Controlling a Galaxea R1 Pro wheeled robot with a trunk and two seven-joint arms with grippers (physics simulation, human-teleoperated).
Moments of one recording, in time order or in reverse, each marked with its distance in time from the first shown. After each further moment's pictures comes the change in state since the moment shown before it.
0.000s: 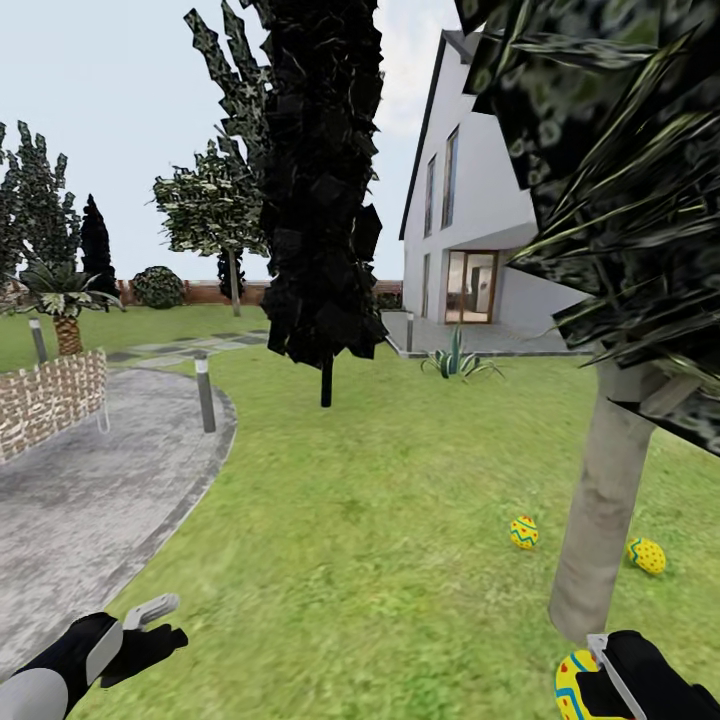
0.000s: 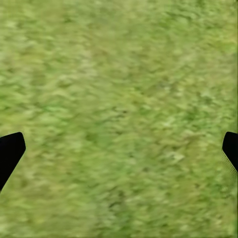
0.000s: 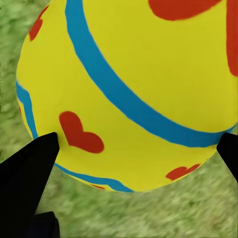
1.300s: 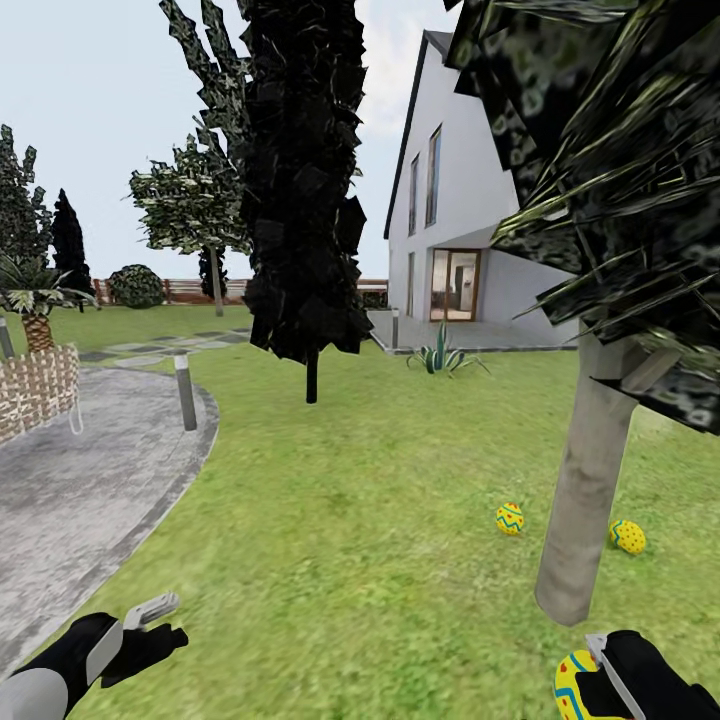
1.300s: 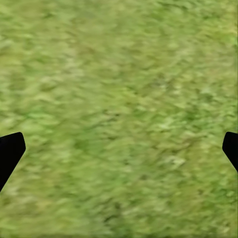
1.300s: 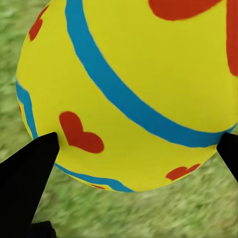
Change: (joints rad) left arm 0.000 0.000 0.000 0.000 0.002 -0.002 -0.001; right arm 0.000 0.002 0.001 -0.001 0.002 0.000 0.000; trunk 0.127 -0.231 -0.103
